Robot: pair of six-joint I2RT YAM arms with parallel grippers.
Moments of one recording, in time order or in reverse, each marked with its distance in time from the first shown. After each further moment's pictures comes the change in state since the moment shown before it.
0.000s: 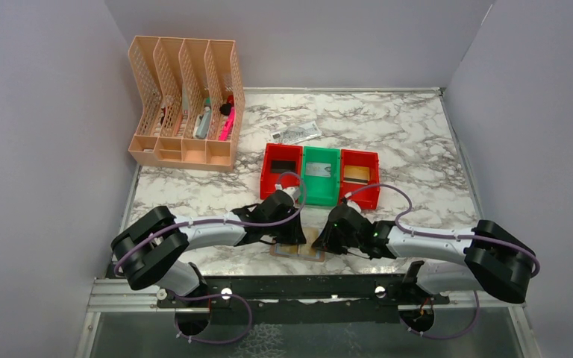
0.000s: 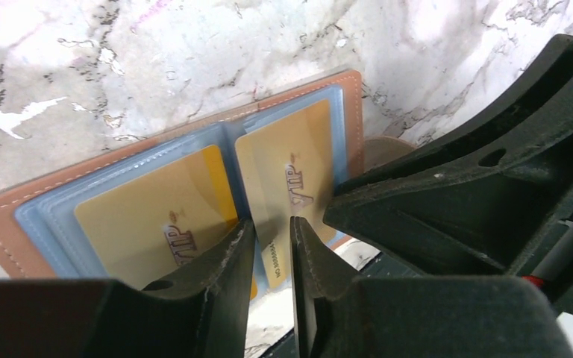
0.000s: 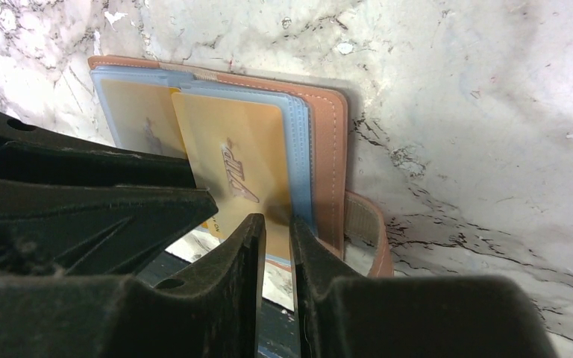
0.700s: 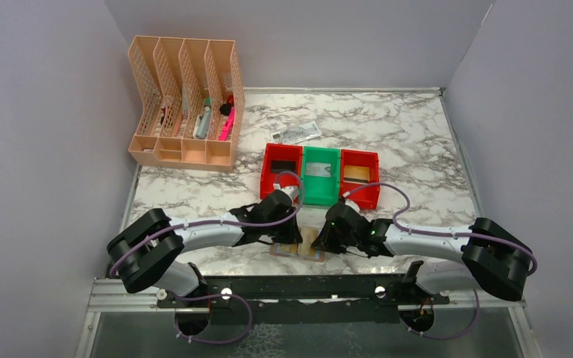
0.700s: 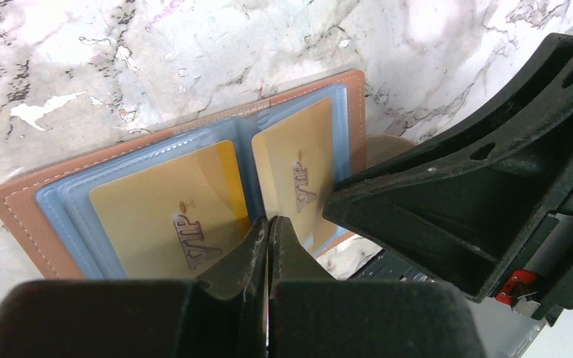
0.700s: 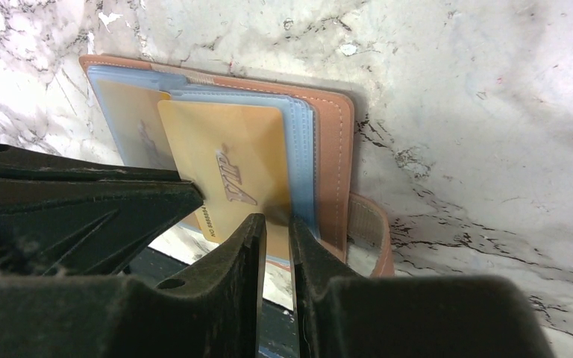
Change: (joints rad) left arm 0.003 -0.027 -0.004 -0.029 -0.022 0.008; right arm 0.002 0.027 0.034 -0.036 0.003 0.000
